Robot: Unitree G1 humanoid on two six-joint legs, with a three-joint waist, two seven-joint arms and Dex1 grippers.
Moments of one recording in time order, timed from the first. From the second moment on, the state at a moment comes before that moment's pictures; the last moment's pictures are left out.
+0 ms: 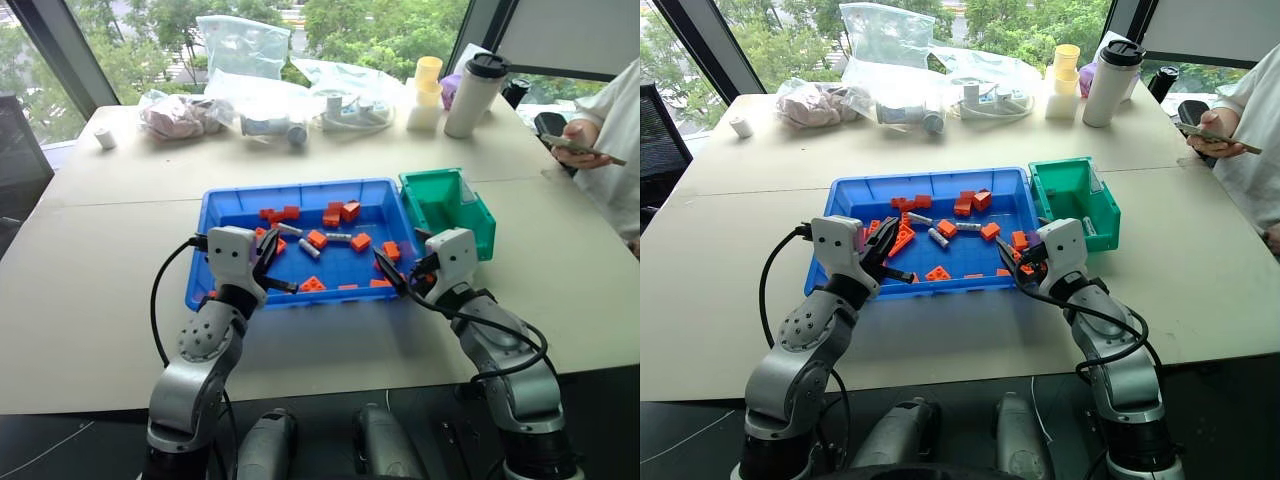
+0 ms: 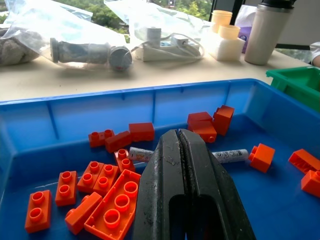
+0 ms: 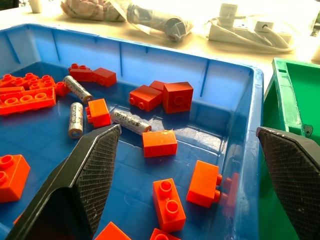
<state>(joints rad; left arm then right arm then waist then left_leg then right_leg) -0.06 0.10 -0.08 -0.61 -0.21 0.56 -0.08 -0.09 -0.30 -0.01 -0.45 0.18 0.47 0.32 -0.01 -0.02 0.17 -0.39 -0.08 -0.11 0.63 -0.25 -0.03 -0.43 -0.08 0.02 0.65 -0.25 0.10</state>
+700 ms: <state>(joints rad) -0.06 0.10 -0.08 -0.61 -0.21 0.56 -0.08 -0.08 -0.30 -0.01 -0.48 0.18 0.48 0.32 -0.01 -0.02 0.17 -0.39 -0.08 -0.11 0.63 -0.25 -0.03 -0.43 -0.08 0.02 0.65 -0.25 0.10</state>
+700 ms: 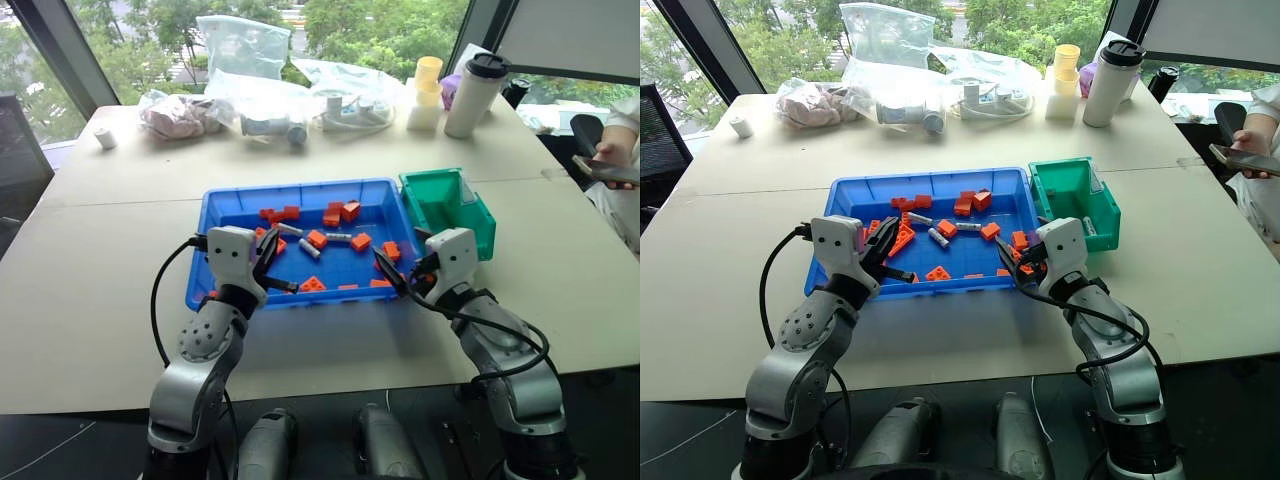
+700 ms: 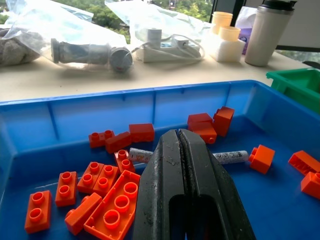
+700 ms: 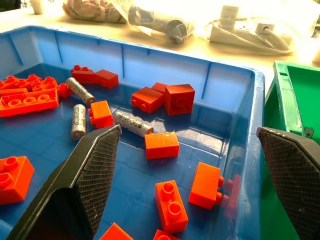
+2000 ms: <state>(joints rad) -0.26 0.79 0.36 -0.38 -0.64 0.76 -0.69 -1.01 -0.28 0.43 0.45 0.16 0.44 0.97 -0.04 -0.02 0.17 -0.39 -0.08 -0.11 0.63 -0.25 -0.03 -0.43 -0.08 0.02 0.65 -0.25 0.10</state>
